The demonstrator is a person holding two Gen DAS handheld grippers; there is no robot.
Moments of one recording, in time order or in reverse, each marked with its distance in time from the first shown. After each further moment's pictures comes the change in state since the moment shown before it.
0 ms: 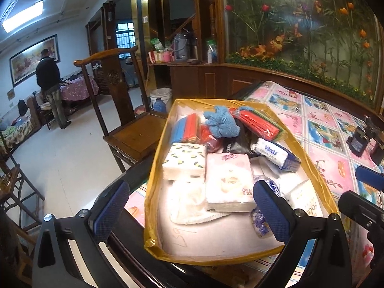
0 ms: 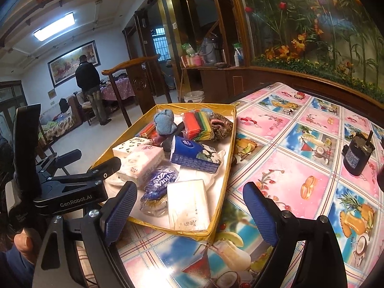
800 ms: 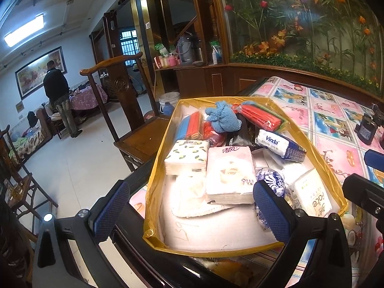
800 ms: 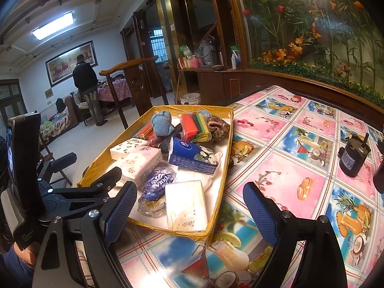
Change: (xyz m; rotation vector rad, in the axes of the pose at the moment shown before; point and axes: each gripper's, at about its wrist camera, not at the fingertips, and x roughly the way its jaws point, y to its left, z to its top) left arm -0.005 -0.015 -0.009 0.067 -0.015 0.072; right arm -0.002 0.003 -0.002 -0.011 -0.016 -0.033
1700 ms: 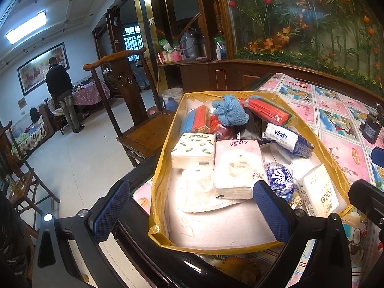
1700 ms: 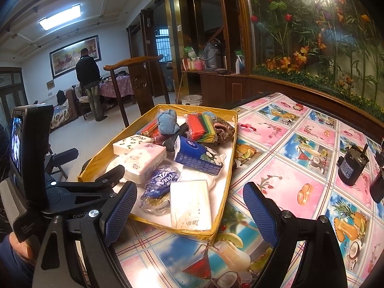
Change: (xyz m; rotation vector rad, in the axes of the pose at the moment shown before) left arm 0.006 0.006 -0.002 -0.011 0.028 0.016; right arm 0.001 0.012 -0.002 -0.060 -0.011 -0.016
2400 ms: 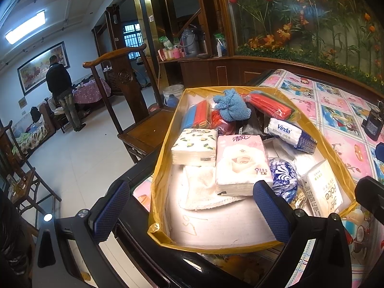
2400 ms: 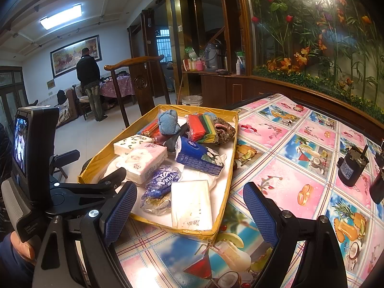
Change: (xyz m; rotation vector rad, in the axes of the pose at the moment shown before) left arm 0.003 0.003 -0.006 -0.001 0.012 0.004; right arm 0.000 0.001 0.000 -0.001 0.001 -0.001
